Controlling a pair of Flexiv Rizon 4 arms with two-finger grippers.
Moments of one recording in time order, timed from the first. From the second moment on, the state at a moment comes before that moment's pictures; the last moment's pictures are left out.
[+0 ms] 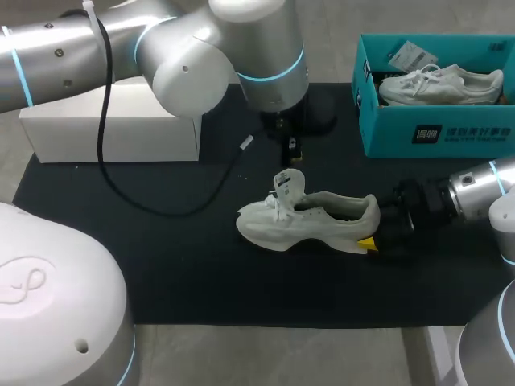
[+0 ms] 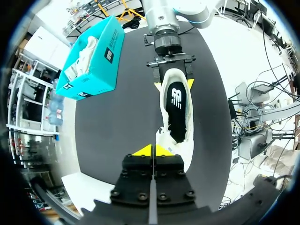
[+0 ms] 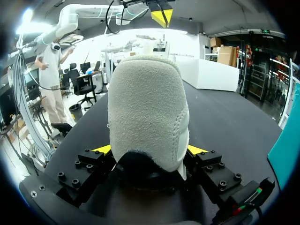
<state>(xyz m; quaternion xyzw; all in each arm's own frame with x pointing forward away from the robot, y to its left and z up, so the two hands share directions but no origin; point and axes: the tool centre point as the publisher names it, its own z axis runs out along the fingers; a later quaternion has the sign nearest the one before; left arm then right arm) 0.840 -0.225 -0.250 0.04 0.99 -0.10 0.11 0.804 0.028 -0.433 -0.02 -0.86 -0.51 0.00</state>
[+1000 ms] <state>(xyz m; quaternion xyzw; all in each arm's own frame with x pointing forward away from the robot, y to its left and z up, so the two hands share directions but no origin) 0.814 -0.308 -0.350 0.12 0.99 -0.04 0.05 0.804 0.028 -0.433 -0.02 -0.86 -0.51 0.00</state>
